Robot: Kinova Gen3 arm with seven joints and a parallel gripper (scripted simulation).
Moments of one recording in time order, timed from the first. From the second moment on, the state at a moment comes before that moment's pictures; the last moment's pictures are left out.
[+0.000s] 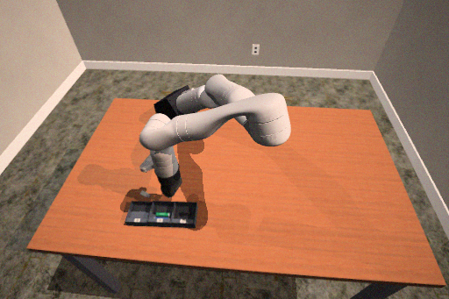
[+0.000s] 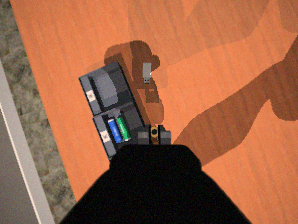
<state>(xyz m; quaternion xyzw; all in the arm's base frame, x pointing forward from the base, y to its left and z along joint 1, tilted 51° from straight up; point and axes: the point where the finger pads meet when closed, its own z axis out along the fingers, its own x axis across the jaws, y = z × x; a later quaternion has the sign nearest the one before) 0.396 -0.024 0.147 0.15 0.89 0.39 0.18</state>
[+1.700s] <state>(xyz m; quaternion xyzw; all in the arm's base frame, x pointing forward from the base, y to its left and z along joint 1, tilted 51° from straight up) 0.442 0.034 0.195 -0.02 0.90 0.35 0.26</state>
